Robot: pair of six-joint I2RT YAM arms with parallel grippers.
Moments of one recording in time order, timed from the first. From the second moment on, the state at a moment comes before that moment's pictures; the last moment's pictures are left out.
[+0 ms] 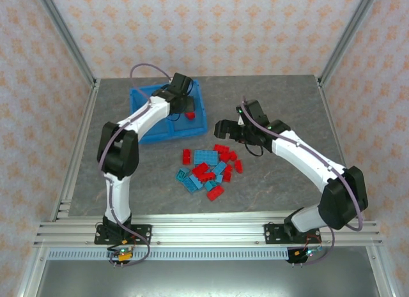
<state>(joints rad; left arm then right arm) -0.36 1.94 1.65 -0.61 -0.13 -0.46 0.55 1.44 1.15 -0.58 -0.12 0.62</state>
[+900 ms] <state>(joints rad) -0.65 1.52 0.97 -0.81 0.05 -0.25 0.55 1.54 1.16 -0.57 -0.12 0.59</state>
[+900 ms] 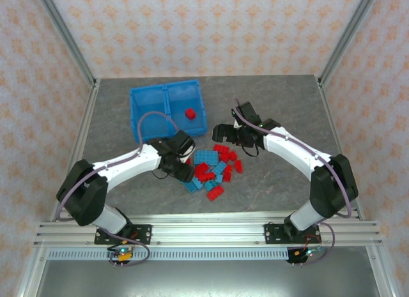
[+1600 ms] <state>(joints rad) -0.65 1.64 0.97 -0.69 -0.06 -0.27 0.55 1.50 1.16 -0.59 -0.11 0.59</state>
